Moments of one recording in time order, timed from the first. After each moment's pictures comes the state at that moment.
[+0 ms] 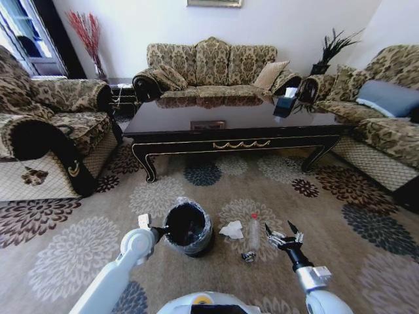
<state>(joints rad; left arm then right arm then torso) 1.23 -1.01 -0.27 -2.03 -1.33 0.74 -0.81 -1.75 1.27 0.78 1.93 0.32 0.23 -0.17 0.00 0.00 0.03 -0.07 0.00</state>
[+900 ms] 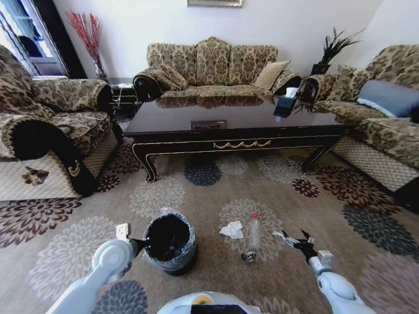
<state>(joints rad) 1.39 -0.88 -0.40 -2.14 -1.48 0.74 -0.93 -1.32 0.99 0.65 1.07 0.46 0.23 -0.27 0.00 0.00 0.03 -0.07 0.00</state>
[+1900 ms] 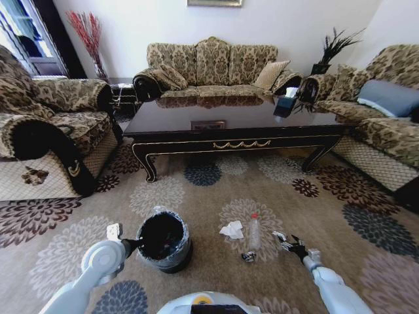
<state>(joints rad) 1.45 -0.88 -0.49 -2.15 -1.49 0.74 -0.93 -0.97 1.04 0.56 0.55 0.33 0.33 -0.44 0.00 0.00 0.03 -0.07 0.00</state>
